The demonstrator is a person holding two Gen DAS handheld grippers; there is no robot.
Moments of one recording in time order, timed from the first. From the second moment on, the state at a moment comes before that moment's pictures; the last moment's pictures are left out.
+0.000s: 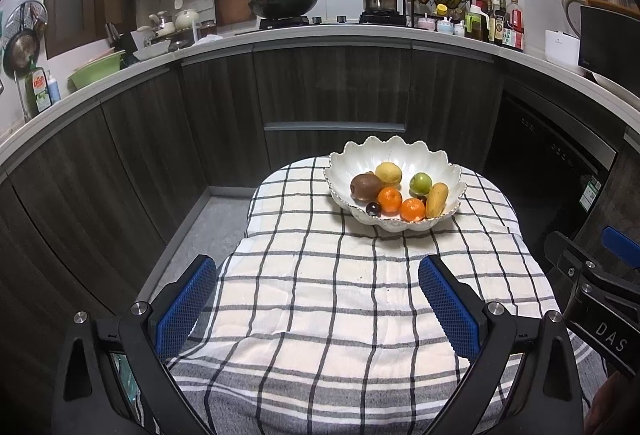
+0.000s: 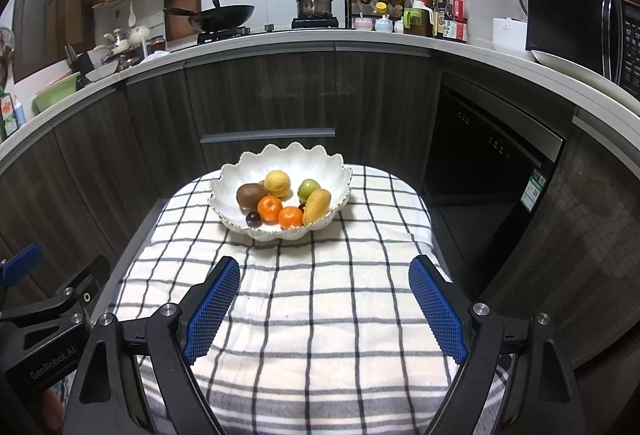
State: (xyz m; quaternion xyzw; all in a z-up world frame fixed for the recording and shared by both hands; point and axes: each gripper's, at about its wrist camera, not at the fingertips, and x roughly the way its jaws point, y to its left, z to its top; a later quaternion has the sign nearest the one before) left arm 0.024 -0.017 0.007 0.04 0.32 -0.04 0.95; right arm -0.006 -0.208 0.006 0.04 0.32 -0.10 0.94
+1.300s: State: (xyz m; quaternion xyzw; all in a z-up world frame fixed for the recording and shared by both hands) left arm 0.016 -0.019 0.003 0.04 0.32 -0.04 0.95; right arm -0.014 -0.211 0.000 0.04 0.32 -0.10 0.94
